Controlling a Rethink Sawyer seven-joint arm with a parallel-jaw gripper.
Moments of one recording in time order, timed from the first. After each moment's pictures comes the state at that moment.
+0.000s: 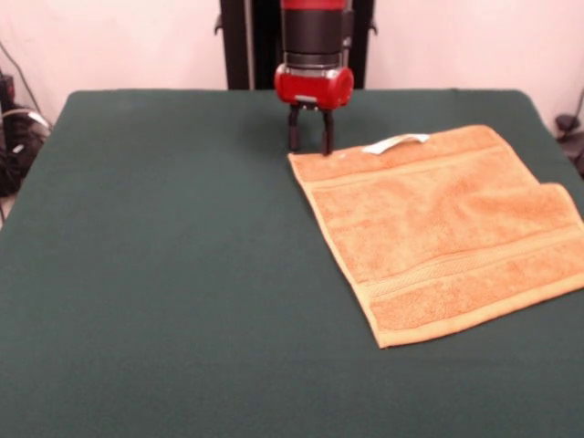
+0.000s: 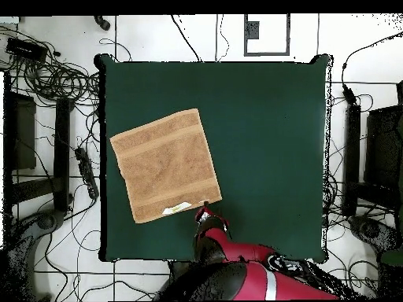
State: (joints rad) arm -0.32 -0.40 -0.06 2.12 -0.35 -0.47 2.35
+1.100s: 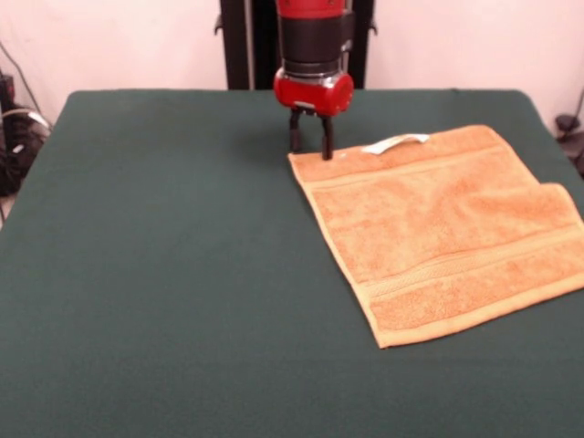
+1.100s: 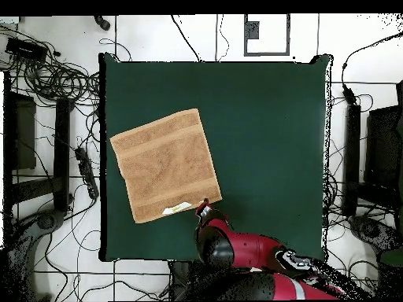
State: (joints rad) arm -0.38 -0.44 0.03 2.10 -0.31 -0.28 2.35
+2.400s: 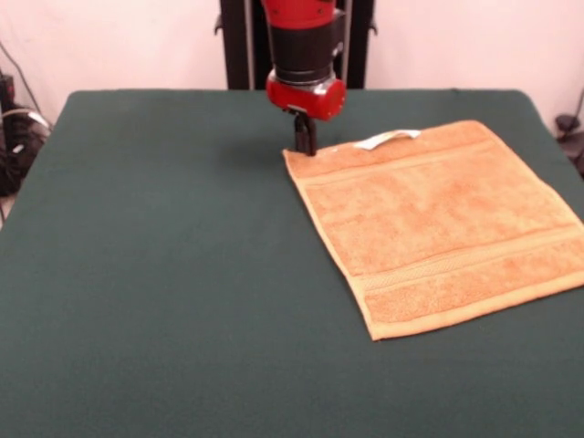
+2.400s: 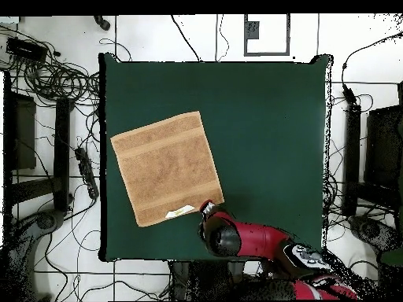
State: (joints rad) arm -0.42 -0.46 0.06 2.05 -0.32 -0.07 2.35
